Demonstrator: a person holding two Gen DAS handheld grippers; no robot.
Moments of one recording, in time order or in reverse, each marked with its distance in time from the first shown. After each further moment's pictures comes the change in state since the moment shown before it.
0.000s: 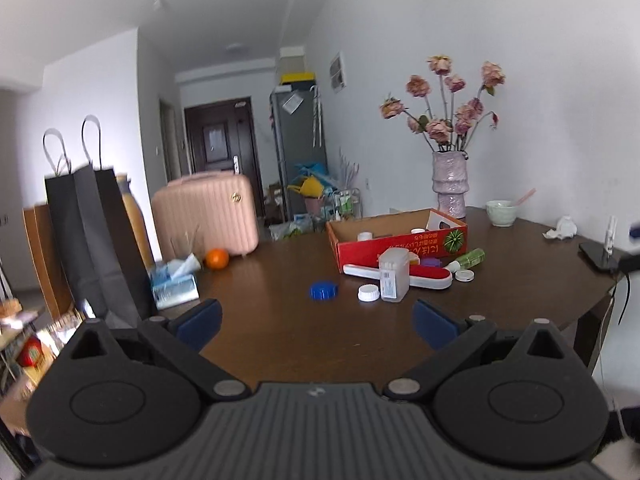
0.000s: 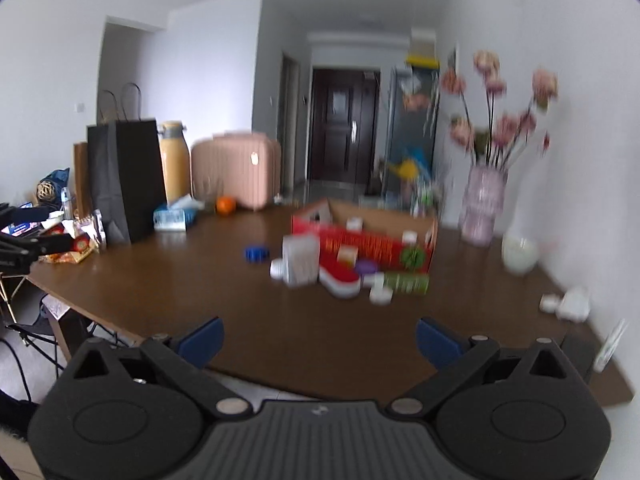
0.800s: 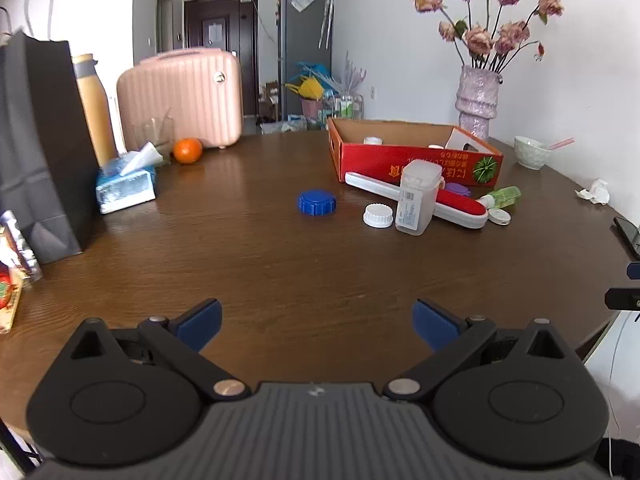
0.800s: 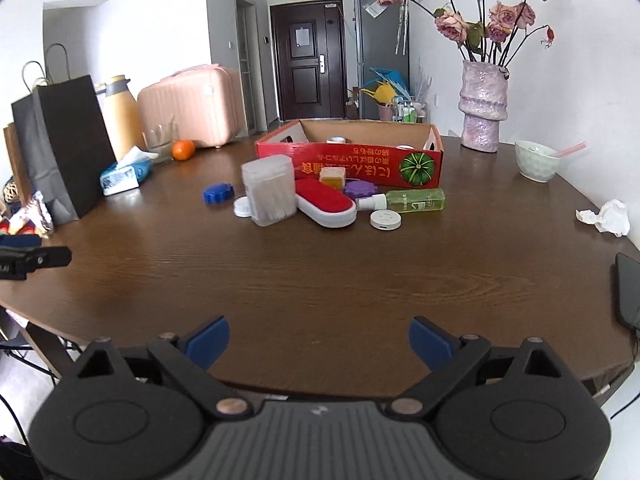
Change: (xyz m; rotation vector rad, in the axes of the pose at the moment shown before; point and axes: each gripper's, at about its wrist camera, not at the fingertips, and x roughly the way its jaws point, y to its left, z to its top) left arm 0.160 0.006 -0.017 -0.101 0.314 -0.036; right arm 0.140 -0.015 -0.018 0.132 0.190 -0.045
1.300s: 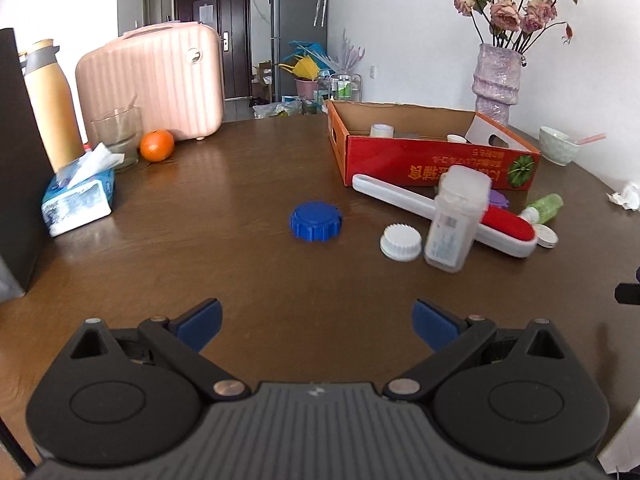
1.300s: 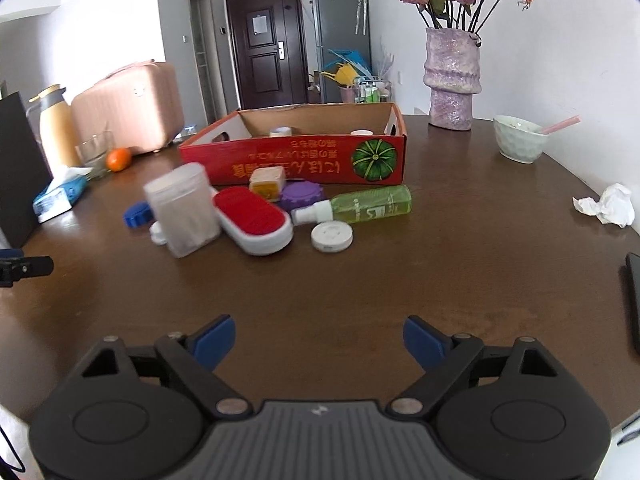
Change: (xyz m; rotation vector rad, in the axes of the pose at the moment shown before) left arm 0.113 0.005 0.052 0.012 0.060 -0.005; right arm 0.097 -0.050 0.046 0.089 0.041 -0.075
